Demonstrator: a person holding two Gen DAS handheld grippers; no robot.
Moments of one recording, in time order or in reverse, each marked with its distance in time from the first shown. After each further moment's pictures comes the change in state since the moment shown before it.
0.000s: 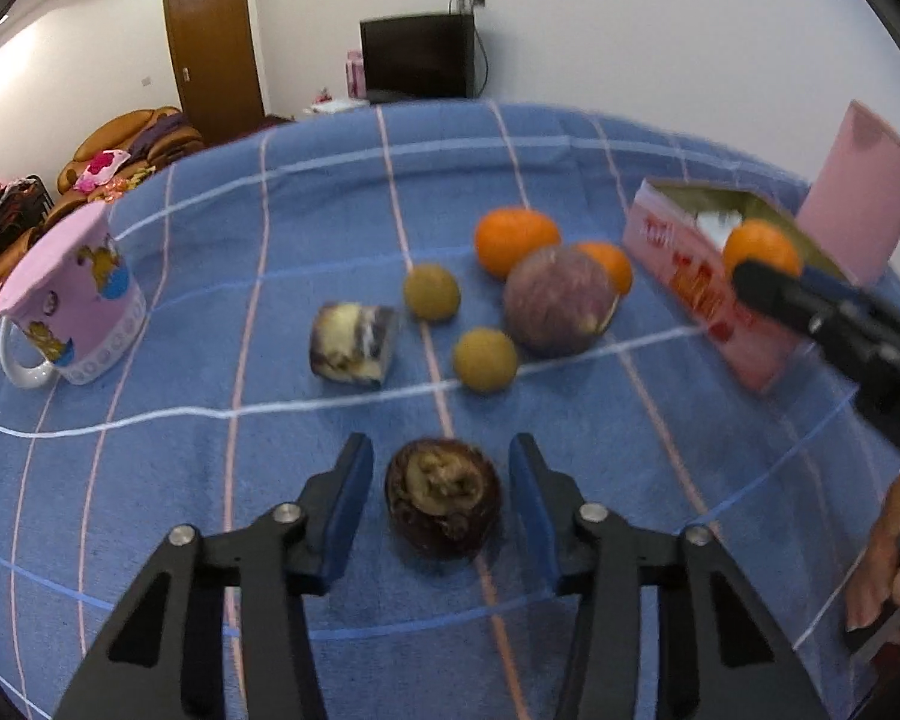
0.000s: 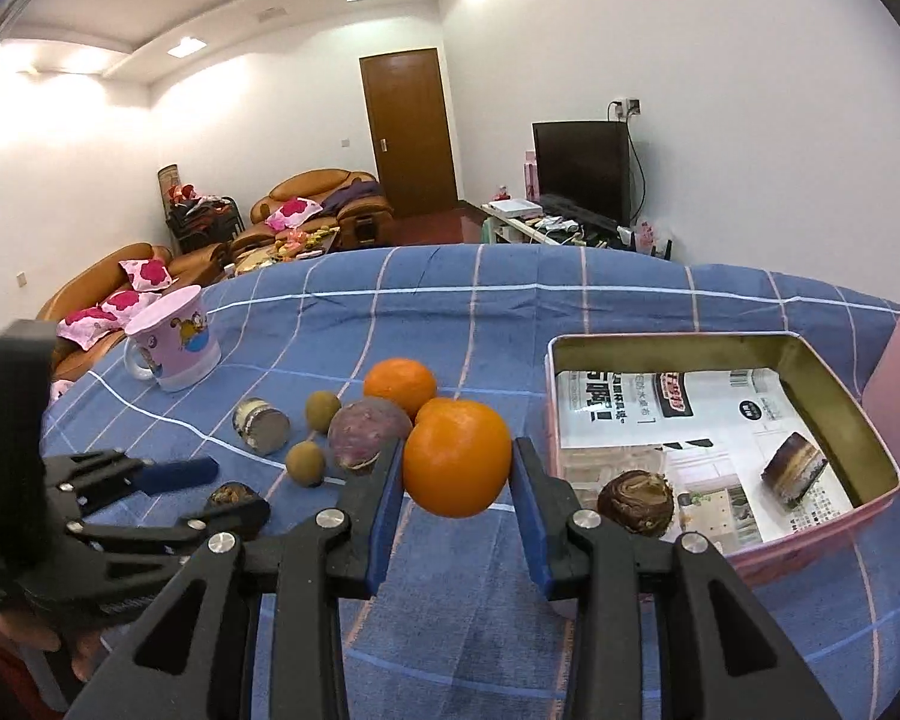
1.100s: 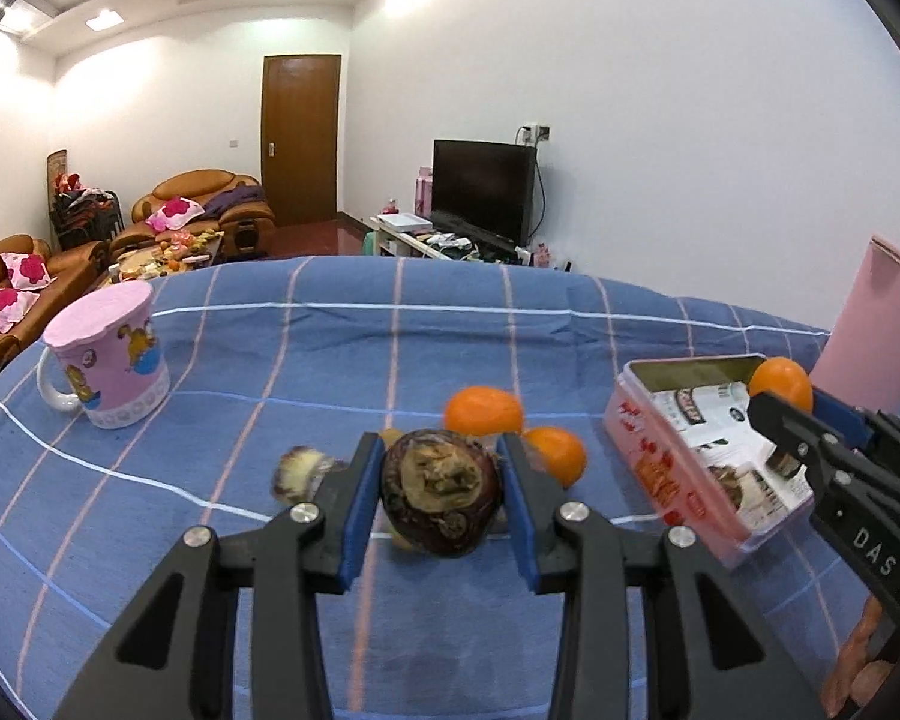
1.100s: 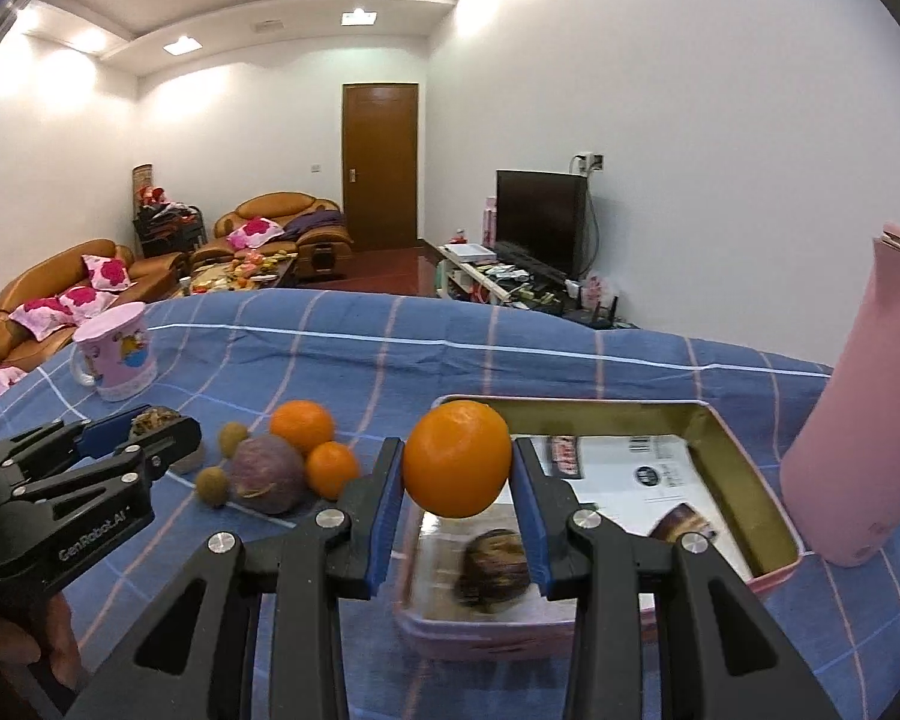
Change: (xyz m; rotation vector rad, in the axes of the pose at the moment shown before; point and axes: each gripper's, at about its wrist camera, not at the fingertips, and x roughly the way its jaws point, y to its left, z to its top) left arm -0.029 -0.039 0.018 -0.184 -0.356 0.084; right arm -0.015 -0.037 0.013 -0.072 -0.109 -0.151
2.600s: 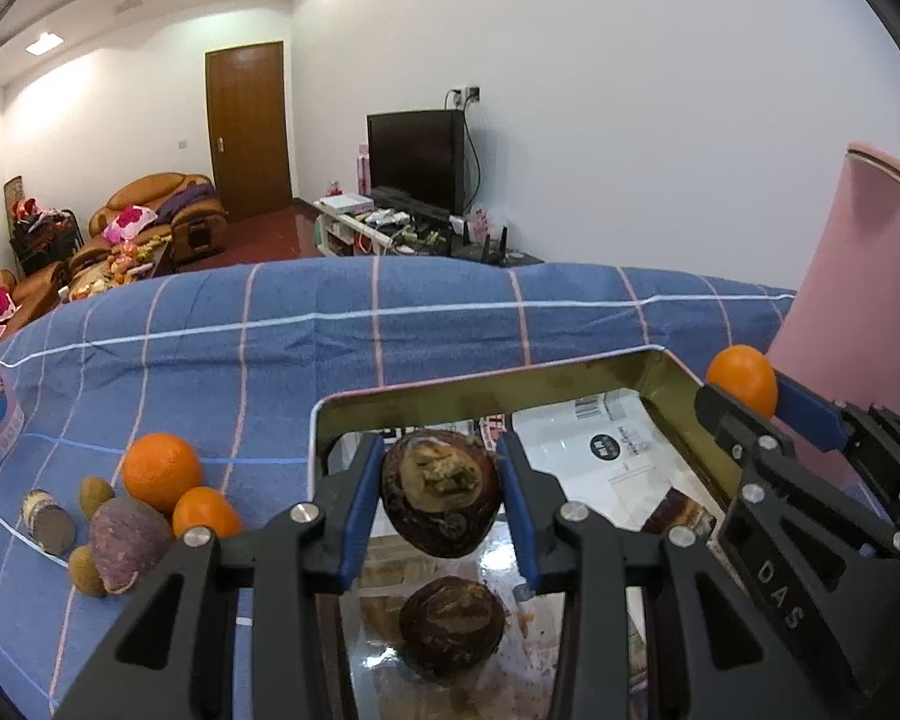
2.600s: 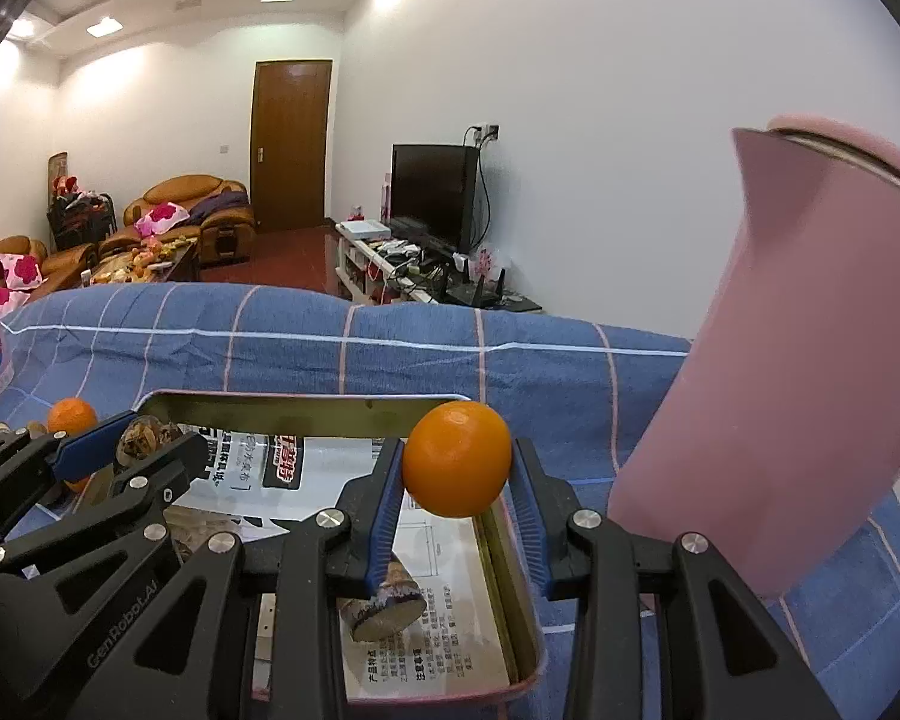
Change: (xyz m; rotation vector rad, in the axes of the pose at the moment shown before) left arm 0.069 -0.169 0.021 0.092 0.085 -0.036; right arm 0.037 -0.129 0.000 0.032 0.081 -0.199
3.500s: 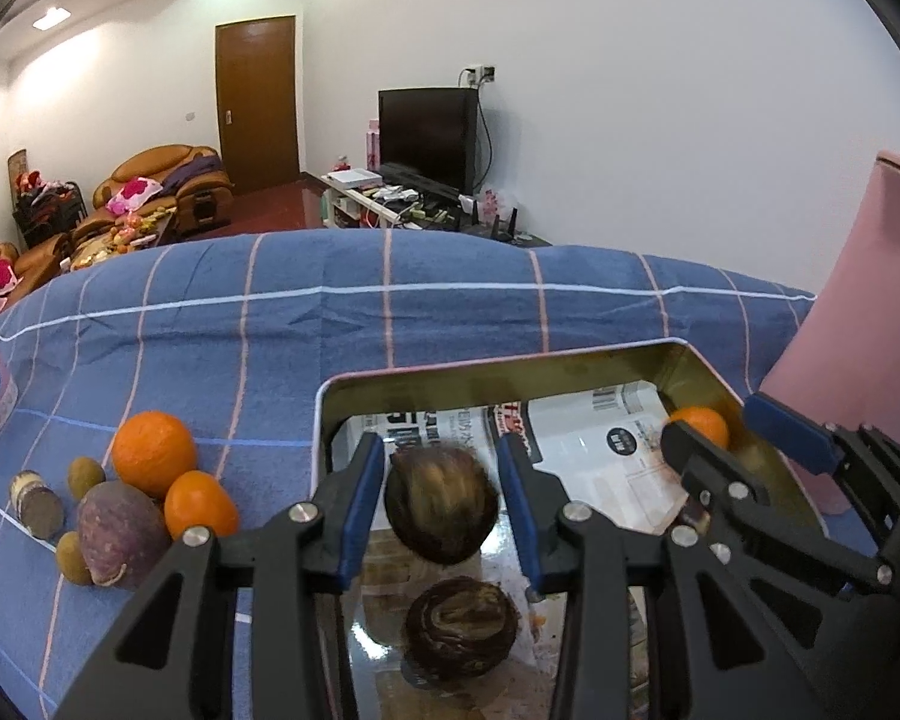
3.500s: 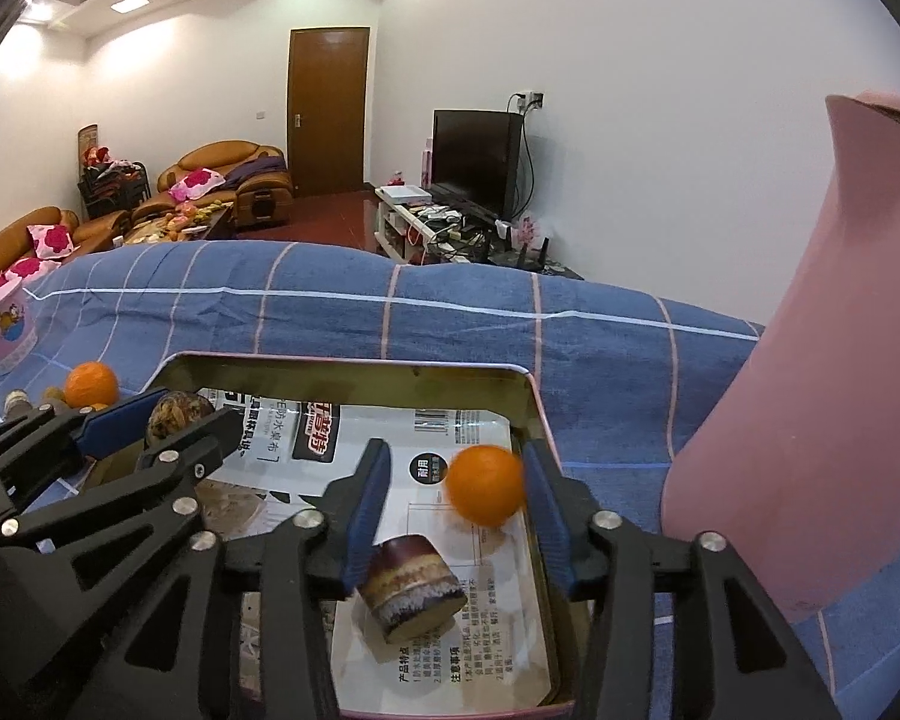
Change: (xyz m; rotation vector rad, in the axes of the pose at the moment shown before) left arm 0.012 0.006 -0.001 -0.048 0.048 0.008; right arm 0.013 0.007 0.000 -0.032 0.070 0.095
